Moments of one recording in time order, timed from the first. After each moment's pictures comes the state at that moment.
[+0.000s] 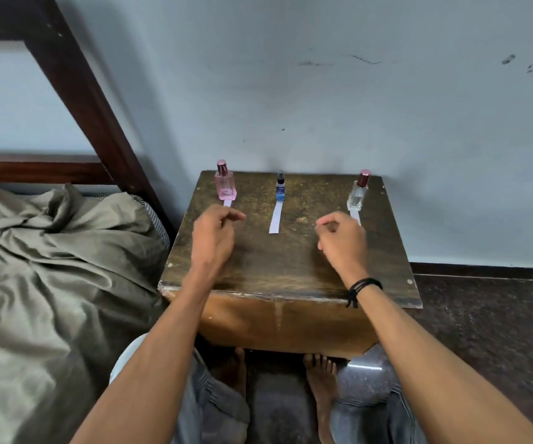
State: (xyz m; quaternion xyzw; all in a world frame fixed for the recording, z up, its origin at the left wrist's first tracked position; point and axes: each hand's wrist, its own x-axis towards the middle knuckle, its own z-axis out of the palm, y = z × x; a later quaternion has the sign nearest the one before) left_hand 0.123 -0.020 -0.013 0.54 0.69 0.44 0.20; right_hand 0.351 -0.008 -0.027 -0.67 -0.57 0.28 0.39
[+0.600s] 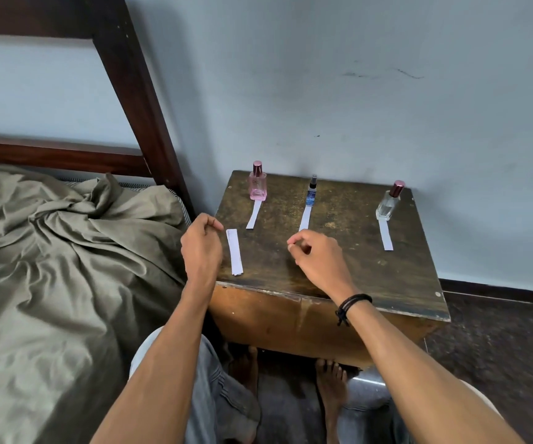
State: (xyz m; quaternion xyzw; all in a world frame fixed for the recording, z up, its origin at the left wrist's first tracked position) left_hand 0.065 -0.053 -0.018 0.37 0.78 0.46 0.19; right_hand 0.280 -0.030 -0.030 -0.57 -0.72 0.28 0.28
